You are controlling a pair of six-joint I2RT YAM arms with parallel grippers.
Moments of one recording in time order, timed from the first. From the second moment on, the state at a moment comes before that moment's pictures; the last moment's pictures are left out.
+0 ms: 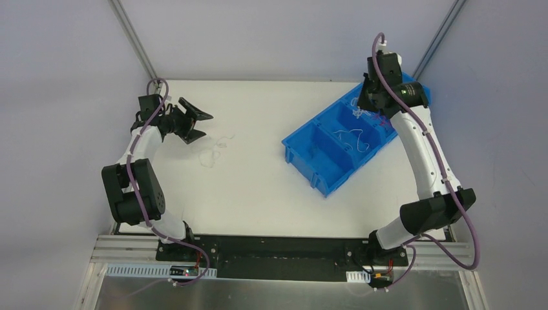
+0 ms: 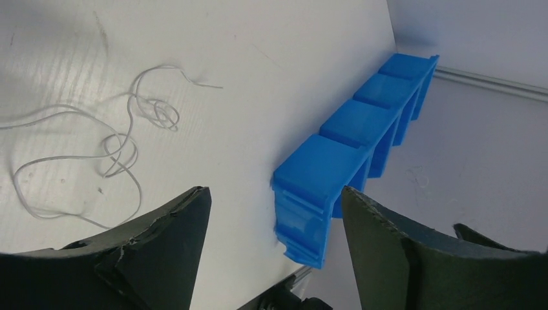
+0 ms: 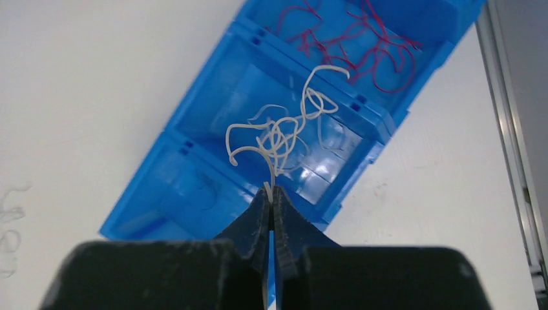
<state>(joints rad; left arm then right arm) 0.25 1.57 1.11 -0.31 0.69 -0.84 0.34 1.54 1.86 -1.05 0.33 0.40</state>
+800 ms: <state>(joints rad) 0.26 1.74 1.19 -0.68 0.43 -0.57 0.21 1.64 1.63 -0.96 0.09 0.42</state>
